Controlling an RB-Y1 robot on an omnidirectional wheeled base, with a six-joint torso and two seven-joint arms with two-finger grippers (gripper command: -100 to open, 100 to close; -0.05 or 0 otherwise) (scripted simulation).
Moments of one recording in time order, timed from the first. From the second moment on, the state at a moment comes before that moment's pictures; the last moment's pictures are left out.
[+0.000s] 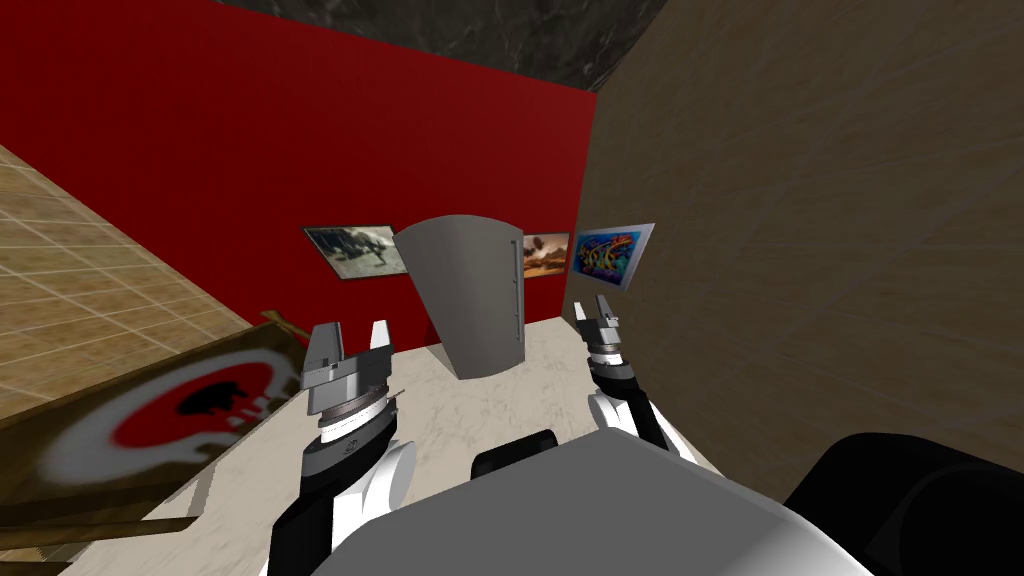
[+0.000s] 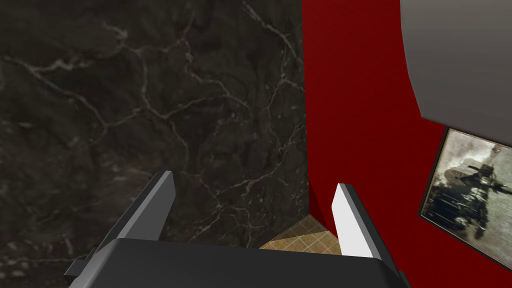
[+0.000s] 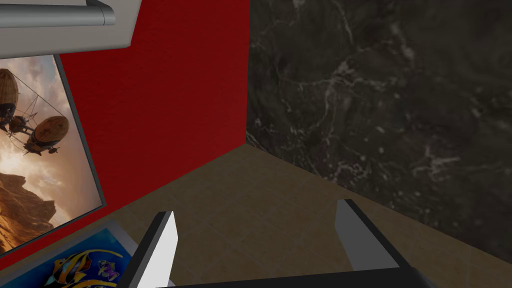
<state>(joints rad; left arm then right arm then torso) 0.47 0.02 -0.03 -2.32 0.05 -0.65 -0.15 0.52 -0.02 -0.02 -2.23 -0.02 -0.63 -0.12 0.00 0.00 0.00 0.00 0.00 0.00</state>
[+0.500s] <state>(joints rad) 0.47 0.02 -0.03 -2.32 0.05 -0.65 -0.15 0.52 -0.02 -0.02 -2.23 -0.02 -0.63 -0.12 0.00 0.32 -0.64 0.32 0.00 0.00</state>
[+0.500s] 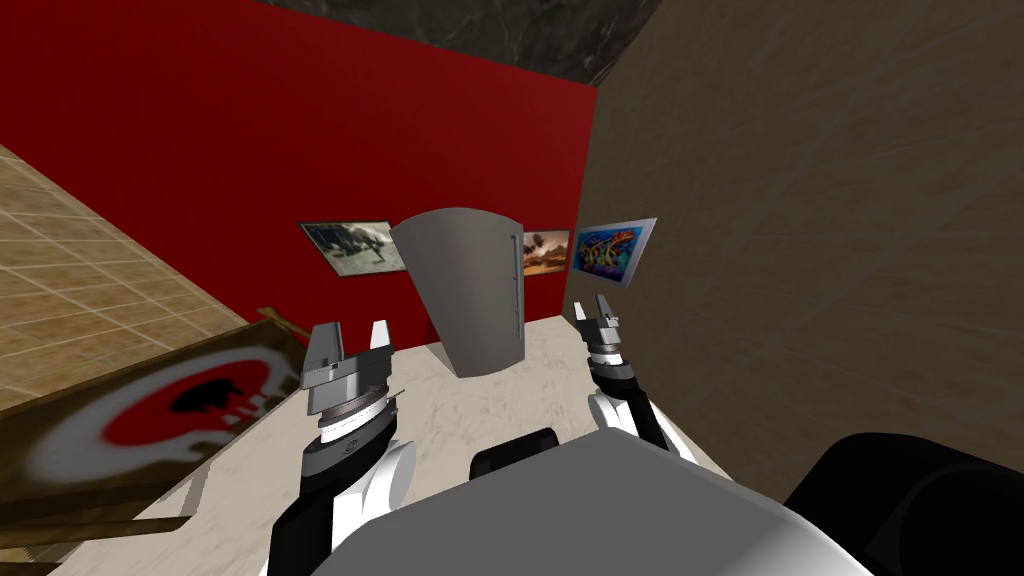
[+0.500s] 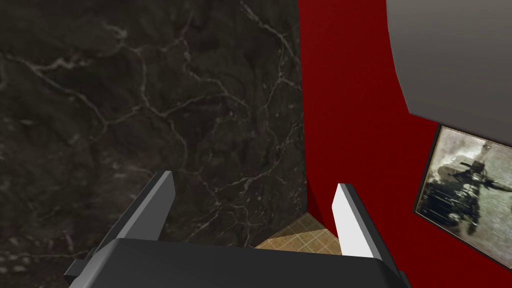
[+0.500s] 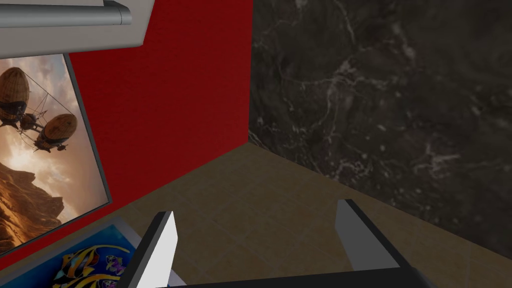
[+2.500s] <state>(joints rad) 0.08 0.17 -0.06 -1.94 0.04 -0.53 -0.17 0.52 -0.02 -0.02 -2.23 -0.02 -0.63 -0.12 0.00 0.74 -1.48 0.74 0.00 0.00</state>
